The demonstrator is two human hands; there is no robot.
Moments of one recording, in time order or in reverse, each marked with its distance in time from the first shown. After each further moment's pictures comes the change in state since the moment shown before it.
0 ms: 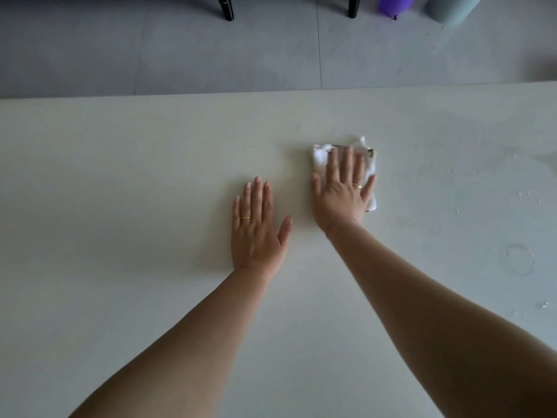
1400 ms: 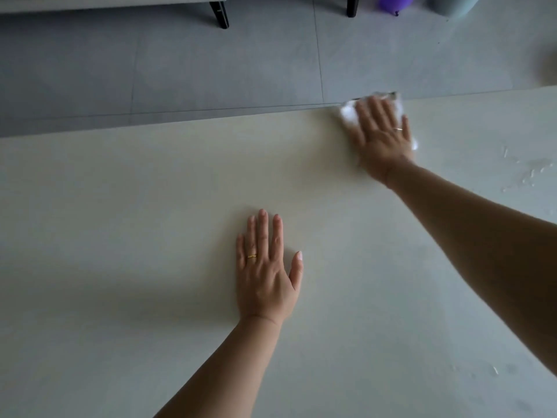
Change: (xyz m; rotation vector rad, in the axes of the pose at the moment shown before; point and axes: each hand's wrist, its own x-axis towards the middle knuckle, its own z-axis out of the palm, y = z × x) left_hand 0.000 -0.001 0.004 0.028 -0.012 -0.009; right_hand 0.146 0.038 -0.046 -0.027 -0.025 -0.185
